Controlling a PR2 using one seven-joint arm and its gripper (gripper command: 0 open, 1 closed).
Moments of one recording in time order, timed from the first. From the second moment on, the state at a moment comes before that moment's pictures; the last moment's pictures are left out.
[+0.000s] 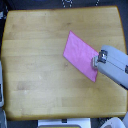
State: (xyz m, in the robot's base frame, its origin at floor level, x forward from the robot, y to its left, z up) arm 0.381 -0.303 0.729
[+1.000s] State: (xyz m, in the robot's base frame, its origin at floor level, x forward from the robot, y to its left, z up) arm 0.379 -0.294 0.746
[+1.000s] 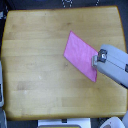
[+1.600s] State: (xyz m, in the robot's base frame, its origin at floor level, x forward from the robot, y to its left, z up) arm 0.427 -0.230 0.808
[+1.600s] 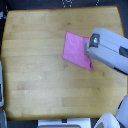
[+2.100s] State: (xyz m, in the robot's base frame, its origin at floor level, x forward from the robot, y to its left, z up) arm 0.474 -0.130 0.830
